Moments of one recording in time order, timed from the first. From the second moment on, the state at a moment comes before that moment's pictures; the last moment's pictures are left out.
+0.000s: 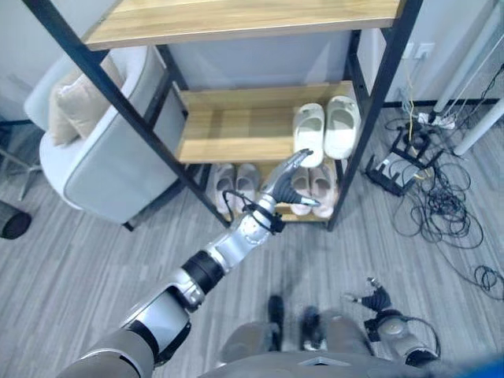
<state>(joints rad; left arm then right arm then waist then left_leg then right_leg) -0.57 0.31 -0.70 0.42 0.20 -0.16 0.36 -0.08 -0.25 0.30 1.09 0.05 -0.13 -0.29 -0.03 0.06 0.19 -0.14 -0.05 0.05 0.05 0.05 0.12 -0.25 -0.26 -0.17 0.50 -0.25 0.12</state>
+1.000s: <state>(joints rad) -0.72 0.45 -0.67 0.54 0.65 -0.01 0.60 -0.10 -0.32 0.35 0.99 -0.03 -0.15 -0.36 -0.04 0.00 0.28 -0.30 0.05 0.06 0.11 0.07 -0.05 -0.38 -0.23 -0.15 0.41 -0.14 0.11</state>
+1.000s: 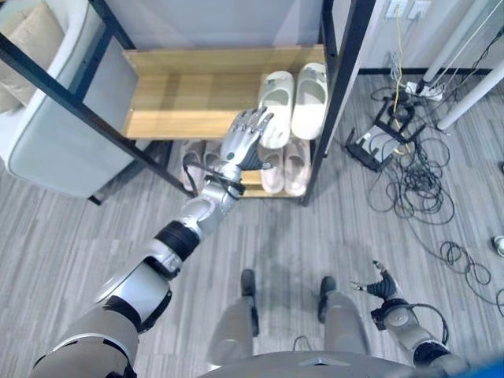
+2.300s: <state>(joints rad) -0.98 0.46 -0.74 0.62 0.72 0.08 0.66 -0.14 -0.33 0.41 0.93 -0.04 -0.18 -0.38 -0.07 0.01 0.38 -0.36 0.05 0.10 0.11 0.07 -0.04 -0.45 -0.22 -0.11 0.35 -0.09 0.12</state>
